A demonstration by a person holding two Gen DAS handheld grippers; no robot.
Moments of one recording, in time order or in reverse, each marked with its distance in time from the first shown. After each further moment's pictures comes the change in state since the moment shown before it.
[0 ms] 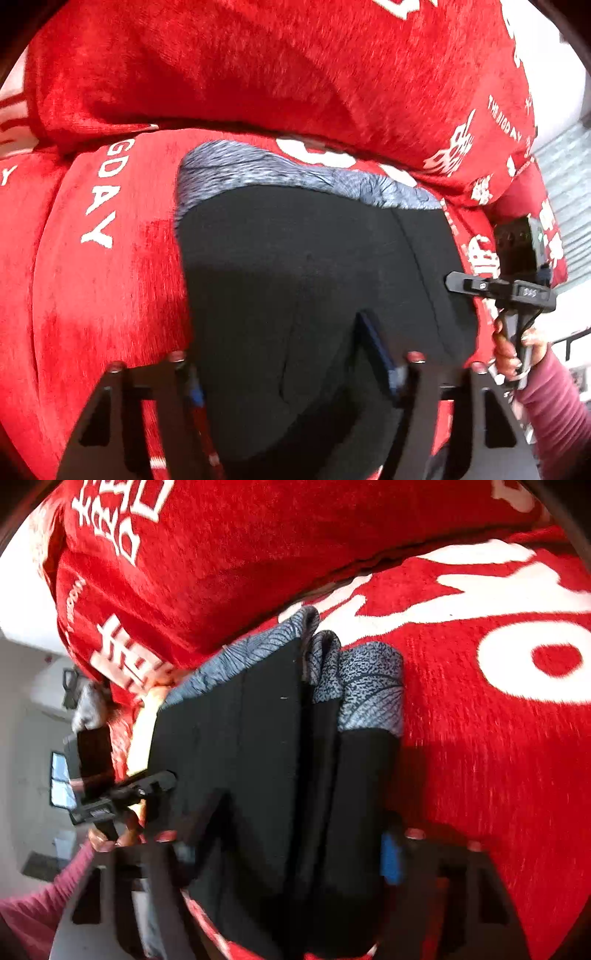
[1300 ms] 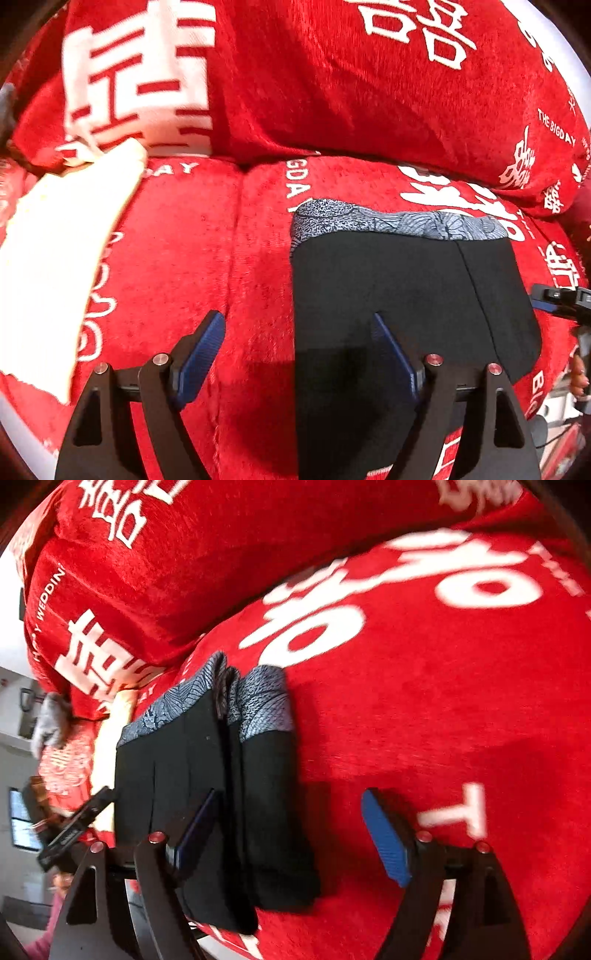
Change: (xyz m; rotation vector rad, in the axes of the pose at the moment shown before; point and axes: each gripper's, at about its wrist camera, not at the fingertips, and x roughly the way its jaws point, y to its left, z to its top) left arm -0.117 0.043 -0.088 0.007 -0.191 0.464; right arm -0.002 0.062 -0.080 0.044 -0.103 -0.289
